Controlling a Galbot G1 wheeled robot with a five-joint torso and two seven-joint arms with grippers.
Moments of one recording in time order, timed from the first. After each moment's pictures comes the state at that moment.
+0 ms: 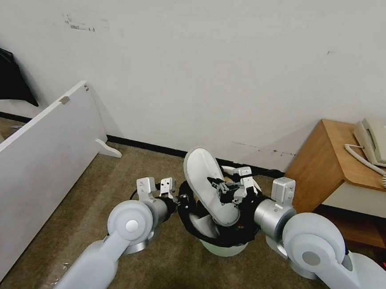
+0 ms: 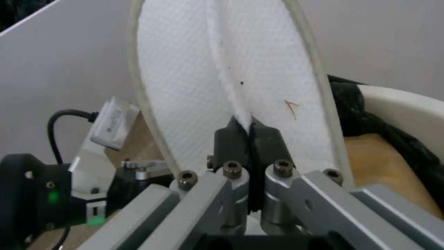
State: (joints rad) left arm 1.02 -1.20 -0.08 -2.07 -1.34 0.70 -0.77; right arm -0.94 0.72 0.02 2.31 1.24 -0.54 0.44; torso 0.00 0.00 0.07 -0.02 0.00
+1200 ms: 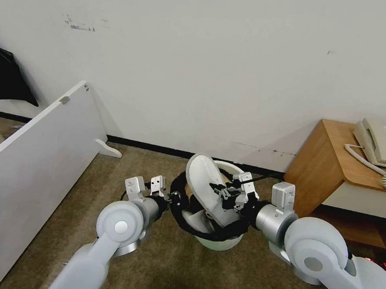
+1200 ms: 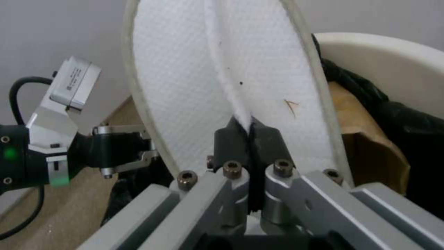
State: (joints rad) left arm 1.05 -1.20 -0.13 -2.10 -1.36 0.68 -0.78; right arm -0.97 0.69 0.02 2.33 1.24 -0.56 0.46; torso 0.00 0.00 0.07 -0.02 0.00
